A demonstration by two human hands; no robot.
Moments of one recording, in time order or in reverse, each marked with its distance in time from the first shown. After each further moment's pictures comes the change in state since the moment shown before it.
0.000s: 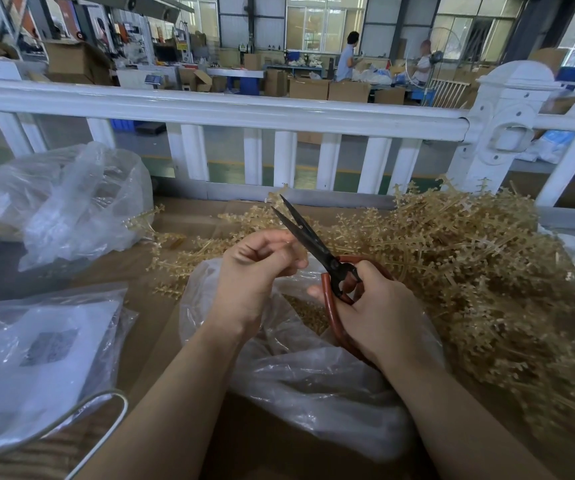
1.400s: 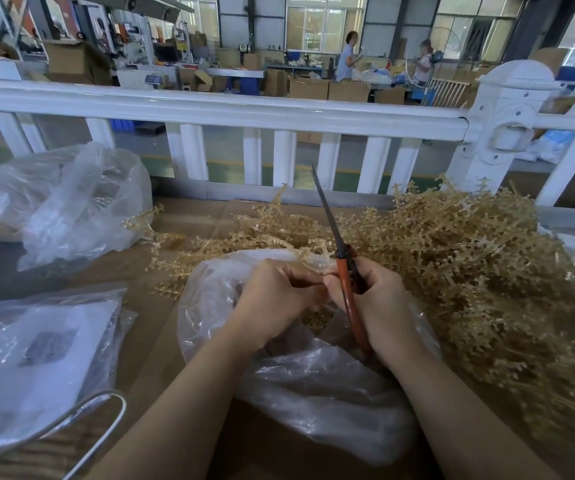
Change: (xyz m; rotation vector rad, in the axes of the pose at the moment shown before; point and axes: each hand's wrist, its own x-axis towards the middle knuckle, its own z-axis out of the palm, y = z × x) left_hand -0.007 -0.009 0.007 0.568 -0.233 -0.141; right_hand 0.007 -0.007 -0.001 0.706 -0.122 0.243
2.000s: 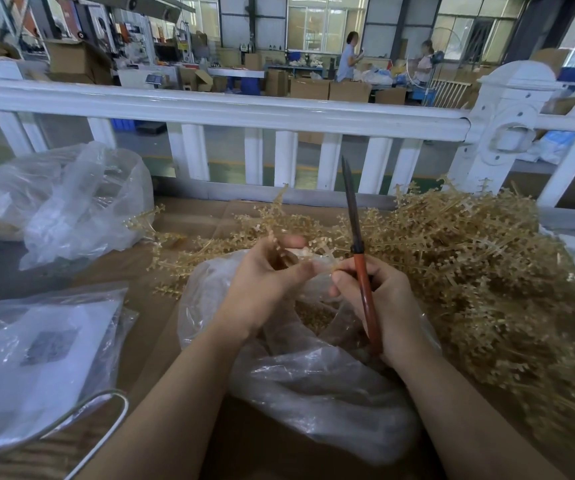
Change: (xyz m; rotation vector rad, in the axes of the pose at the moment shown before) left_hand 0.008 -0.007 -0.014 -0.395 0.092 -0.051; right_hand 0.002 -0.001 -0.003 0.130 0.001 0.112
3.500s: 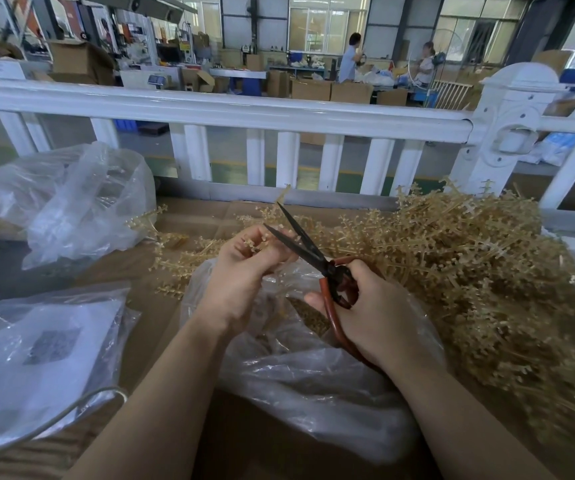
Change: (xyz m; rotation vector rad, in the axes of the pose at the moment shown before) left_hand 0.000 0.010 -0.015 -0.119 -0.023 0.212; right_hand -0.002 0.008 0.000 -0.750 -0.026 -0.259
